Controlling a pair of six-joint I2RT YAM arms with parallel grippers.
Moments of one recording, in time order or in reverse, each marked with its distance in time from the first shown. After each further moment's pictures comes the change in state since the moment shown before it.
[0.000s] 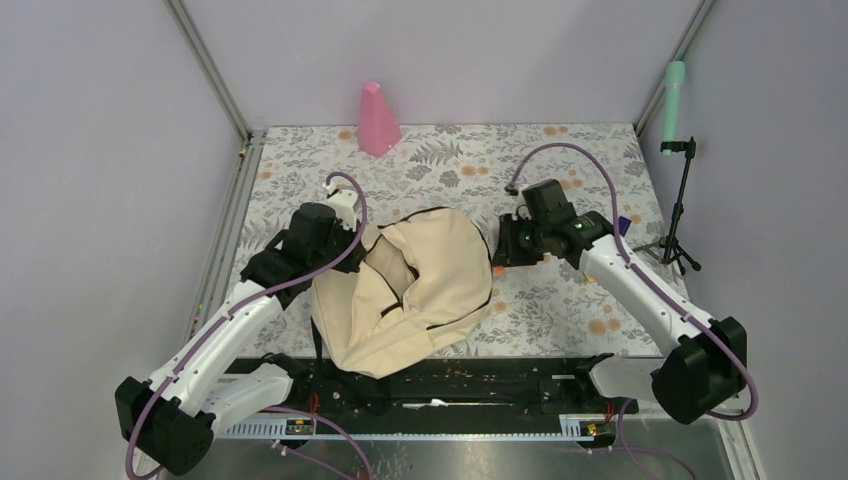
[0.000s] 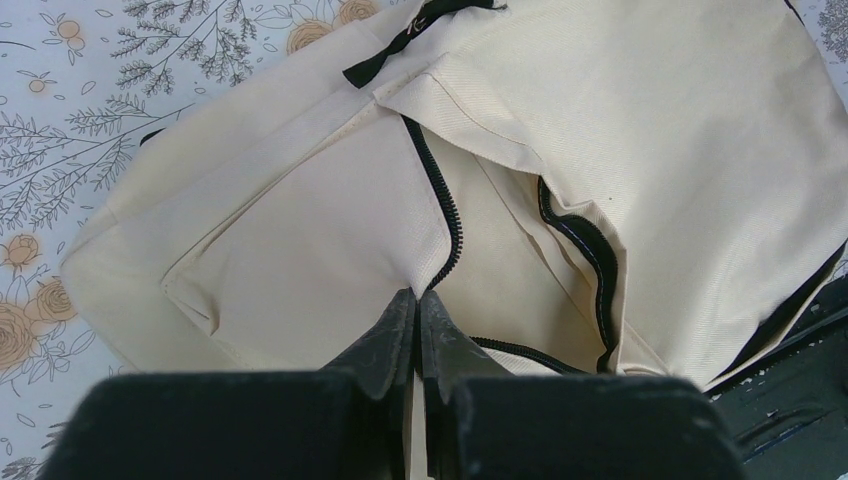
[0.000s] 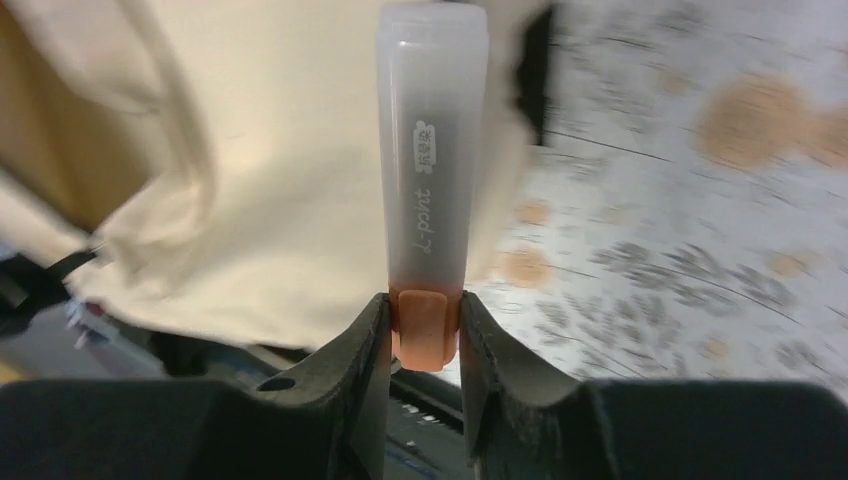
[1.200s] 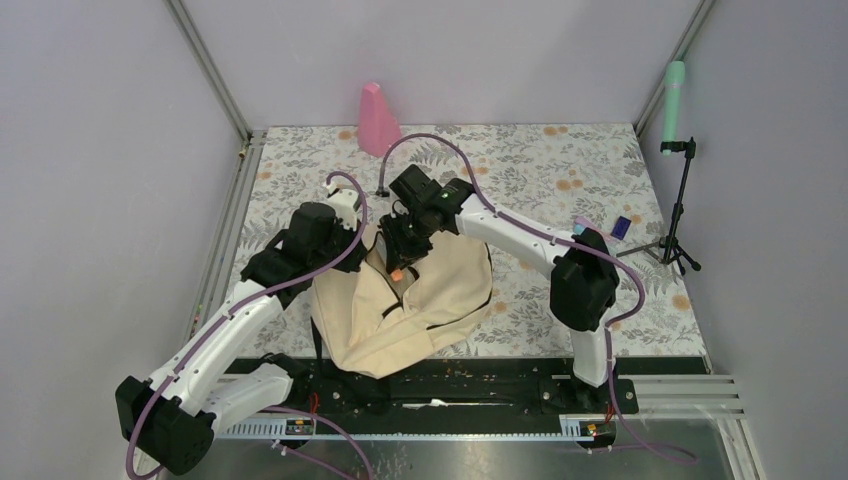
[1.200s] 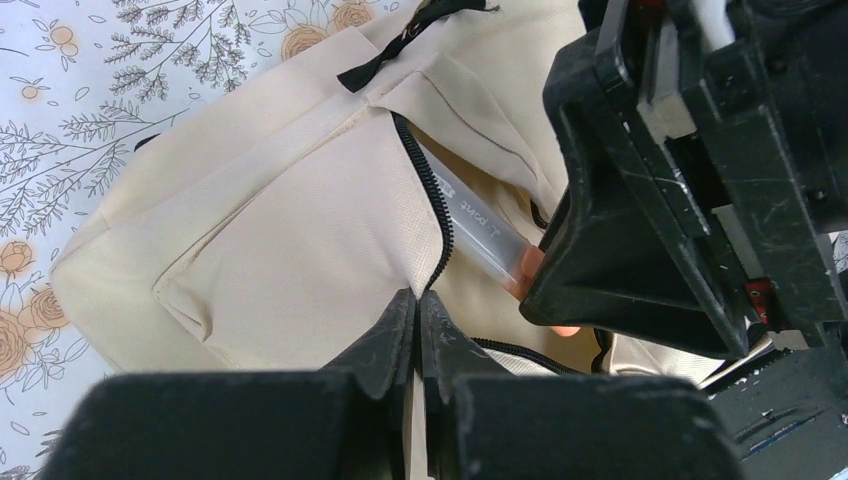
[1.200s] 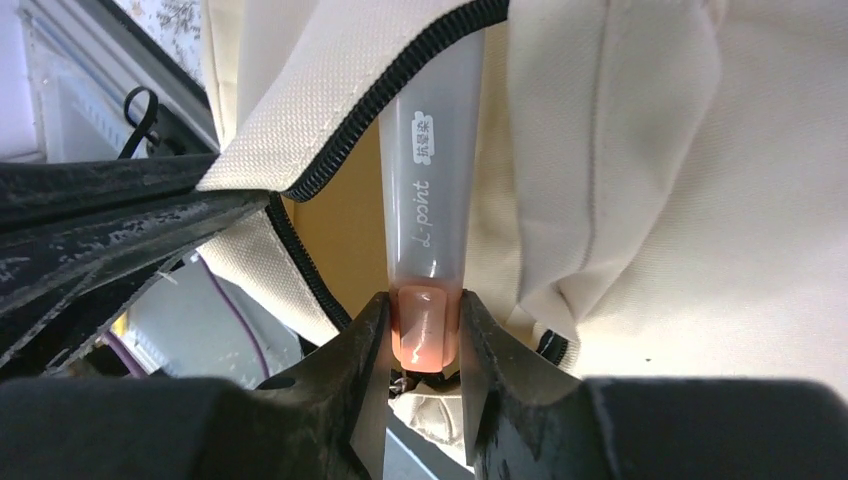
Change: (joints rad) left arm 0.002 0.005 0.000 0.008 0.014 0.000; right arm 0.433 0.707 0.713 -0.068 -0.199 0.087
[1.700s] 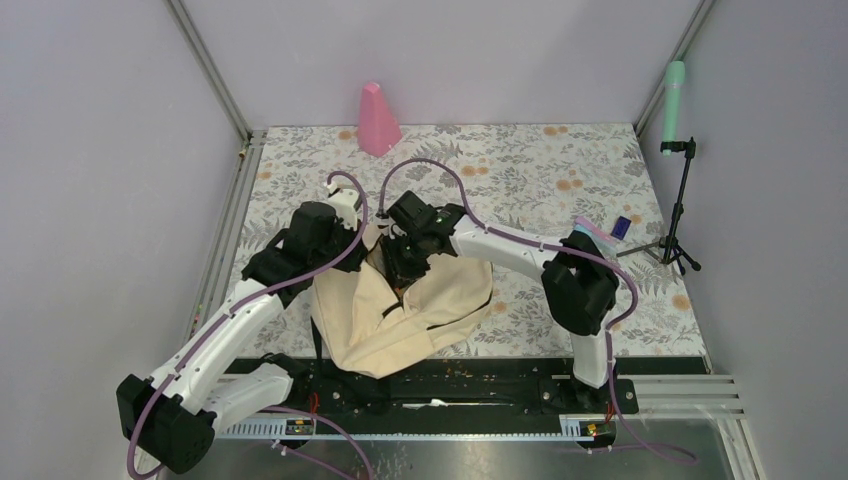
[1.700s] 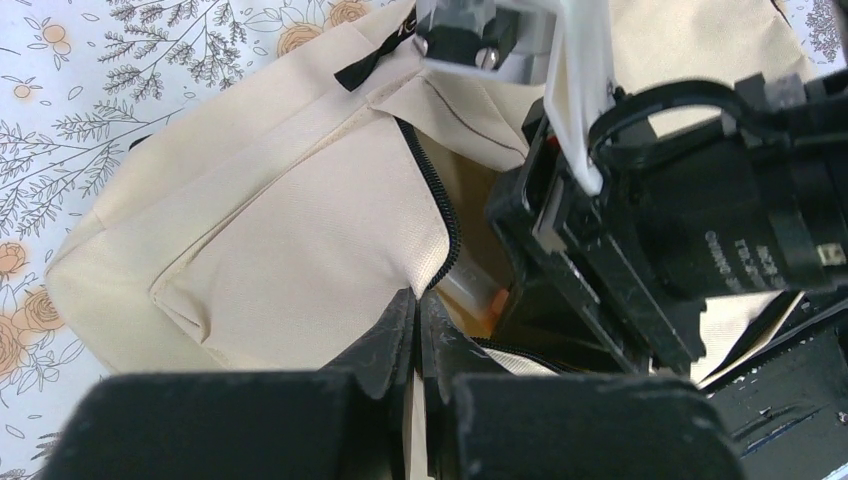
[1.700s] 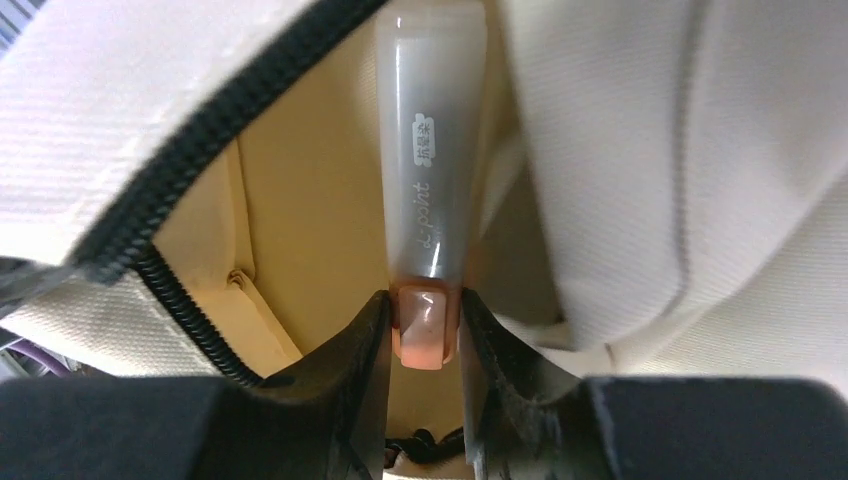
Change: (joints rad) left arm 0.003 0.006 0.000 0.007 0.008 0.000; right arm 0.038 -0.009 -0.183 0.165 0.035 0.069
